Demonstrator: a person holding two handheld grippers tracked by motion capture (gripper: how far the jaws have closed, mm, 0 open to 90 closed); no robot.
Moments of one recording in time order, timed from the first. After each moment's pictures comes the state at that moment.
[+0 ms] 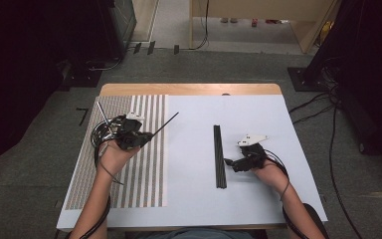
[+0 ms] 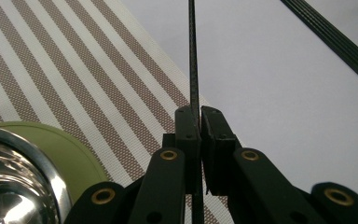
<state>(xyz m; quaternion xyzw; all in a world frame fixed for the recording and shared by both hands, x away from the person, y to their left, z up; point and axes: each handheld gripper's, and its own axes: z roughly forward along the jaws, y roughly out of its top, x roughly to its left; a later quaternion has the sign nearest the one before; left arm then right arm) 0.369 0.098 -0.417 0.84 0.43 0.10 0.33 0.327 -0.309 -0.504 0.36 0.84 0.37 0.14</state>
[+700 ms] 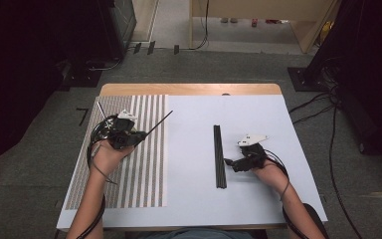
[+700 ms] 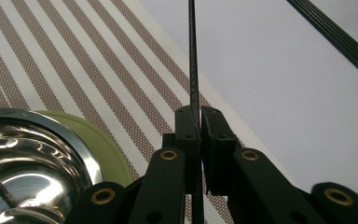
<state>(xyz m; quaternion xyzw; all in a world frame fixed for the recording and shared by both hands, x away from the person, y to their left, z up) 0.368 0.115 -0.413 0.83 0.43 0.10 0.33 0.327 -0.309 -0.504 0.36 0.84 0.37 0.14</state>
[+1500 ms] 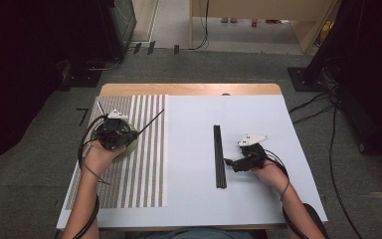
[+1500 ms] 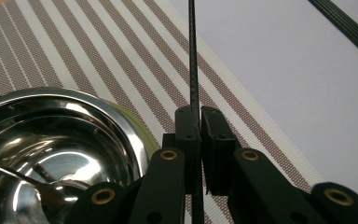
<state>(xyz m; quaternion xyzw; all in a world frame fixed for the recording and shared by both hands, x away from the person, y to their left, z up) 0.367 0.138 -0.411 0.82 0.45 0.12 0.33 0.327 -0.309 -0.504 0.36 0.85 0.37 0.14</state>
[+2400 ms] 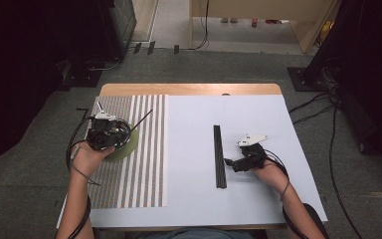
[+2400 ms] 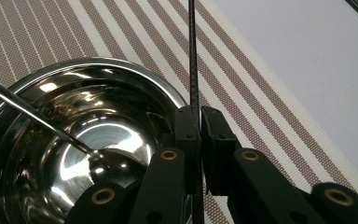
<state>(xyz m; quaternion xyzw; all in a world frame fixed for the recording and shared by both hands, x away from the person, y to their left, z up) 0.367 0.171 -0.413 0.81 0.47 0.12 0.32 0.327 -0.309 -0.503 0.36 0.85 0.37 0.14</state>
